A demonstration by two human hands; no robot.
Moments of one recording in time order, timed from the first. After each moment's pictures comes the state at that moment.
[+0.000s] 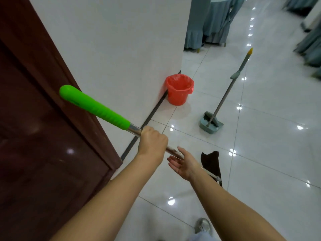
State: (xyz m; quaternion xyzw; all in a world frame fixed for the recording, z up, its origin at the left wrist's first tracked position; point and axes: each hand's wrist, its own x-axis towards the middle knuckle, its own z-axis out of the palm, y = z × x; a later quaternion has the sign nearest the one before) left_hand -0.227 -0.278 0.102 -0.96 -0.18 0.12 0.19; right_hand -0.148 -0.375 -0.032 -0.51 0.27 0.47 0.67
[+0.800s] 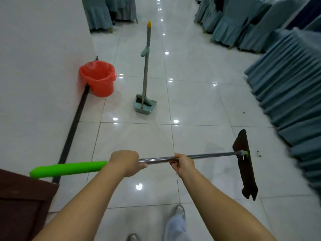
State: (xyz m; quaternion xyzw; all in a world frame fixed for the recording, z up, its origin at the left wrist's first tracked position) left_hand -0.133 -0.401 0.021 -0.95 0.01 0.30 -0.05; right_hand -0.082 -0.599 -0.067 -0.46 0.48 0.17 0.73
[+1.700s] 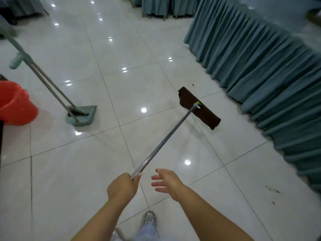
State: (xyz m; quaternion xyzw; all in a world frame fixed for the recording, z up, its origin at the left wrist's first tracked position) left_hand -0.023 -0.753 -0.087 -0.94 -0.08 0.30 -0.12; right_hand -0.040 -0.914 -0.098 -0.57 0.39 0.32 0.64
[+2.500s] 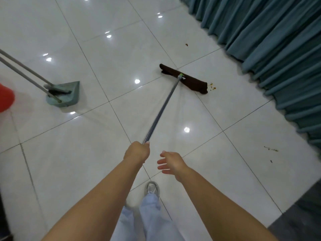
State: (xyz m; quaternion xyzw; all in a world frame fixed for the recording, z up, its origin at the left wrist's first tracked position) left_hand 0.019 -0.845 -0.148 -0.86 -0.20 0.39 -0.28; right_hand -0.052 -0.957 -0.165 -0.55 0.47 0.30 0.62
